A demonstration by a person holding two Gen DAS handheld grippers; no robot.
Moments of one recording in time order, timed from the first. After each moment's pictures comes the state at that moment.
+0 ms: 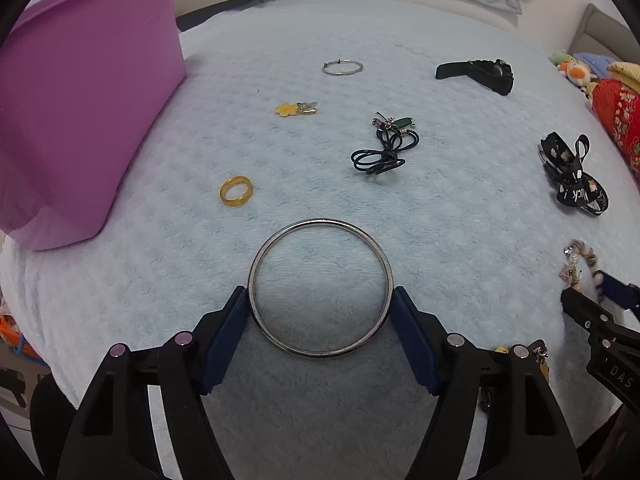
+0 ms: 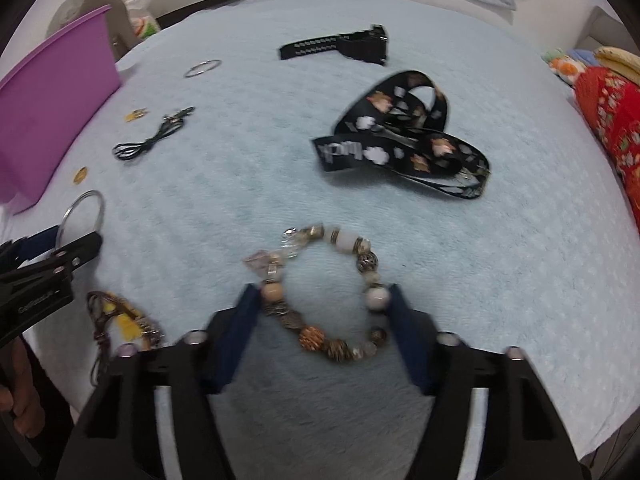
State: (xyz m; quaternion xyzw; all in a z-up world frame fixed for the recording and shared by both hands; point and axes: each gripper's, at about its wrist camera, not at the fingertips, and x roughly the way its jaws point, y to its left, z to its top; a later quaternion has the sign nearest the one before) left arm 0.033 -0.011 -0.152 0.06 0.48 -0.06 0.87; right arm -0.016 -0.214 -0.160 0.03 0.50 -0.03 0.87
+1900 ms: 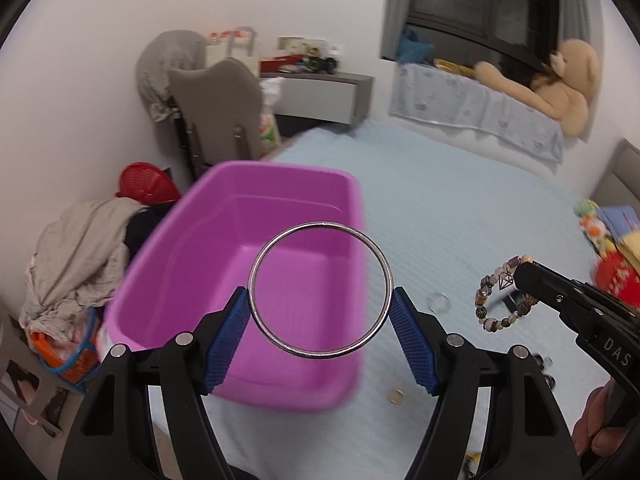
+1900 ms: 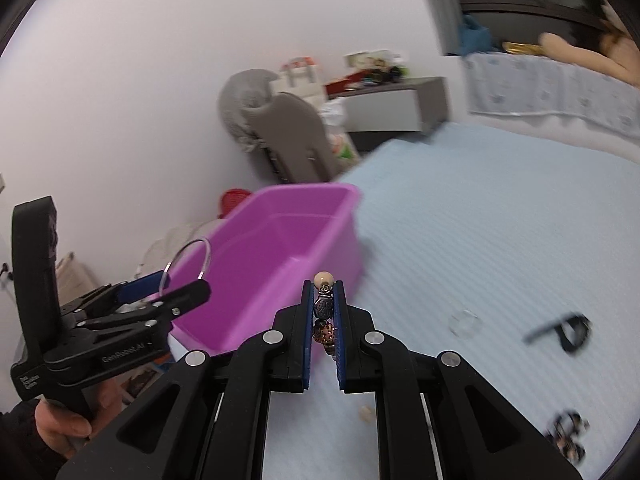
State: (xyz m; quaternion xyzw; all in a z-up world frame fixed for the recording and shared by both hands) left arm 0.077 0.170 0.109 -0.04 0.34 0.02 0.94; right arm 0.099 -0.022 0.115 0.07 0.32 0.26 0.91
